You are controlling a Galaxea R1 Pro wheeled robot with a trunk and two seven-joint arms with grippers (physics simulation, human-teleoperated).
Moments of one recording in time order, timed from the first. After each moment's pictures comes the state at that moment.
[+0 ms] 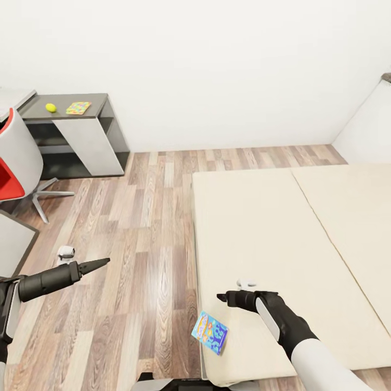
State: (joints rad) left arm -0.51 0.26 0.50 -1.29 -0.02 0.98 -1.45; right arm -0.64 -0.01 0.18 -0.68 -0.27 0.52 0.26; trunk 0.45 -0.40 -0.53
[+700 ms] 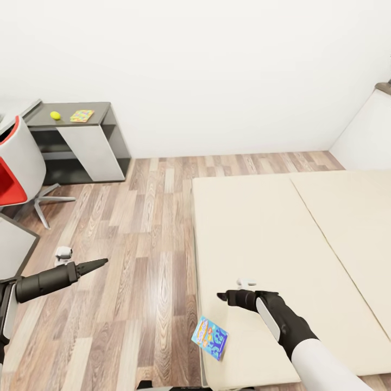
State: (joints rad) left arm -0.51 0.27 0.51 -1.28 -0.03 0.98 -1.45; right arm -0.64 -0.02 0.17 -0.68 -0.28 0.50 0.26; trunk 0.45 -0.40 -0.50
